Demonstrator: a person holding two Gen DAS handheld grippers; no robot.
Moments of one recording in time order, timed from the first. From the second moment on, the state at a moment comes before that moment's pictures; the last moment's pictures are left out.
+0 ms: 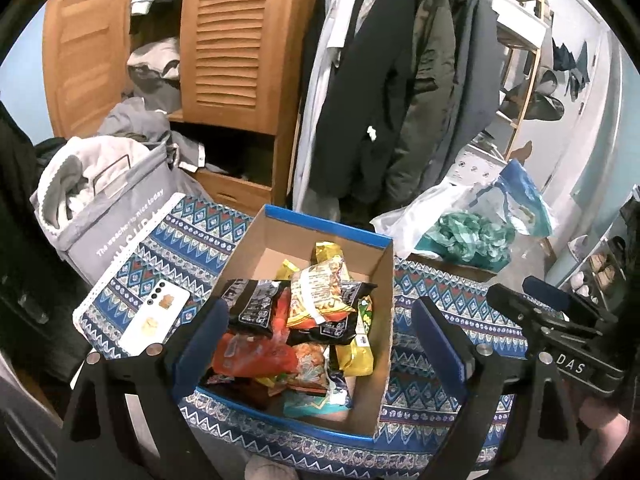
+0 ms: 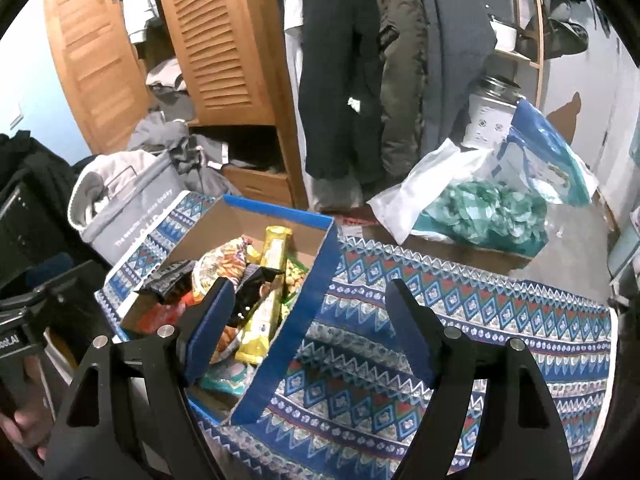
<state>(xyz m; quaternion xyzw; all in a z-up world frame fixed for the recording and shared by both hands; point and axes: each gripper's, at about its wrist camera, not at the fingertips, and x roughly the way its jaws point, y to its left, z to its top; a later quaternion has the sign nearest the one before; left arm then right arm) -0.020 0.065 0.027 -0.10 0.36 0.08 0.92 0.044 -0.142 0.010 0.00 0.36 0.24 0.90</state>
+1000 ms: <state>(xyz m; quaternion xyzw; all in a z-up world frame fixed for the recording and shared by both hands) -0.019 0.057 0.026 -0.11 0.38 0.07 0.92 0.048 -0.147 0.005 0.01 0.37 0.24 0.90</state>
